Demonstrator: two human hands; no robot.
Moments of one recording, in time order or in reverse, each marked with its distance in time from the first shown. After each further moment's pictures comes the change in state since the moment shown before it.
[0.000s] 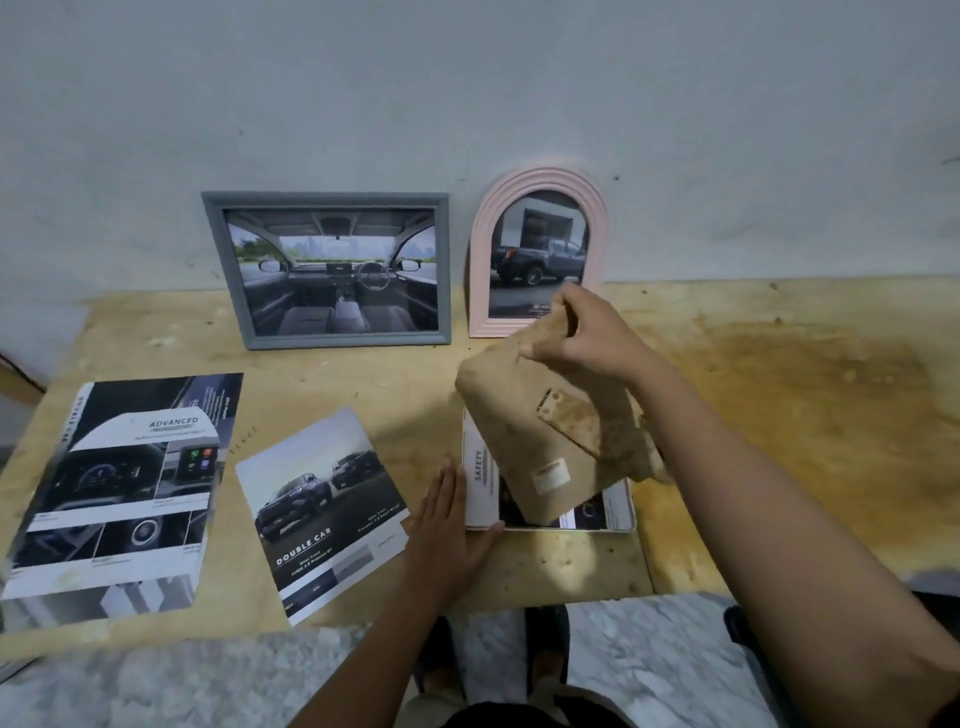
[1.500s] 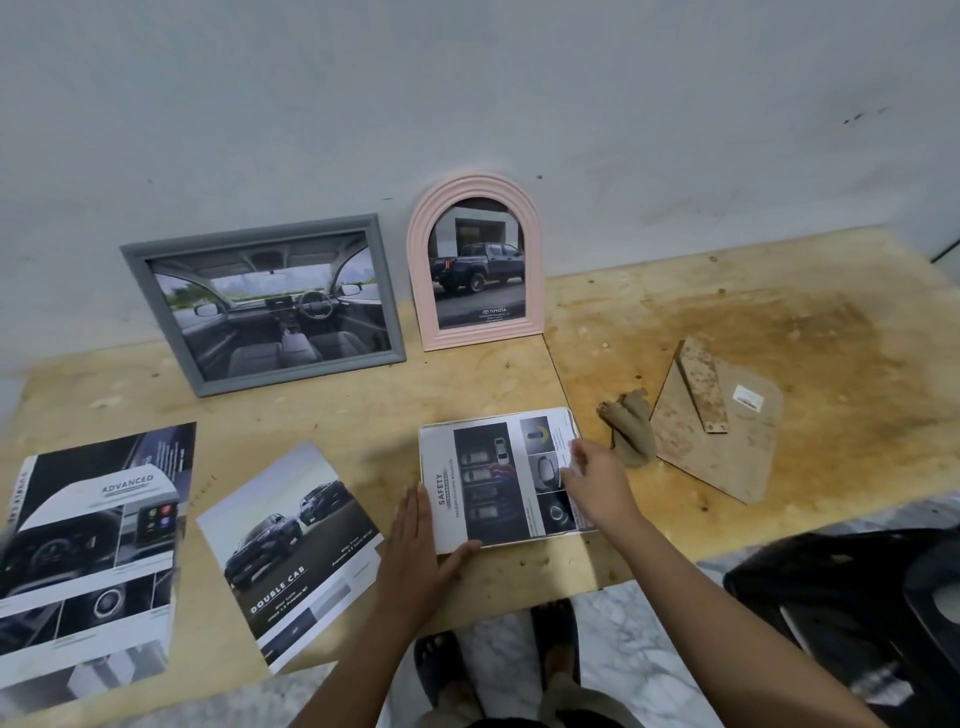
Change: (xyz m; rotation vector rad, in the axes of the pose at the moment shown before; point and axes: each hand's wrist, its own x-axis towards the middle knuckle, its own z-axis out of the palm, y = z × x) left_hand -0.008 -0.012 -0.006 0.031 -0.094 -0.078; right_hand -0.107 0.108 0.105 0.074 0.151 0.499
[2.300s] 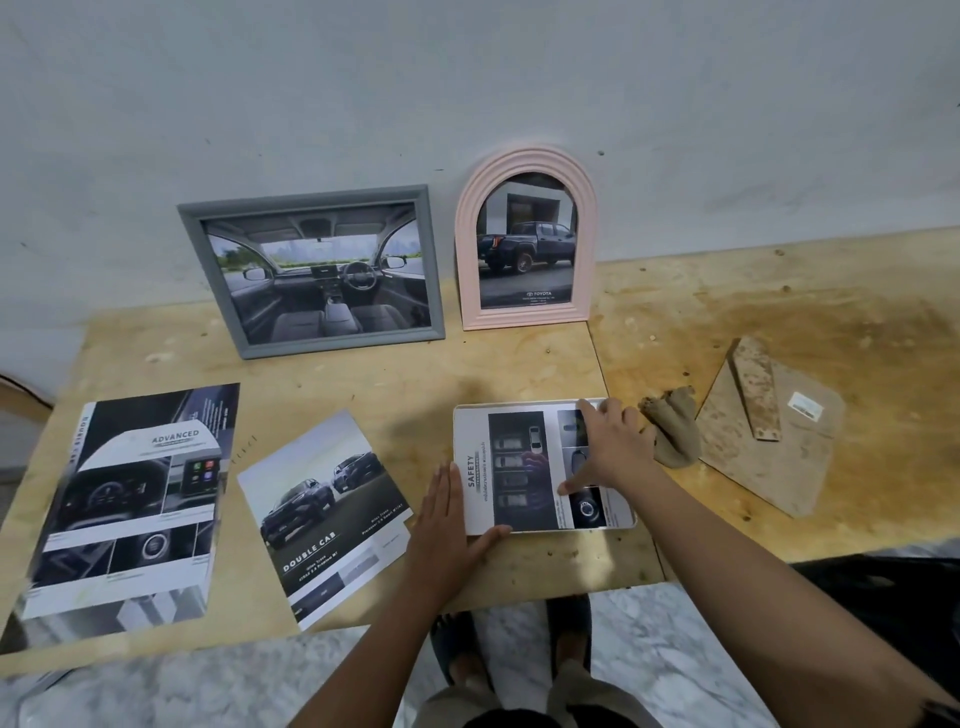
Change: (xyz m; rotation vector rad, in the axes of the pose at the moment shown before) left_hand 0.015 0.016 -0.001 0.034 -0.027 0.024; right_hand 0.033 -0.033 -0.017 -0.766 -0.202 -0.049
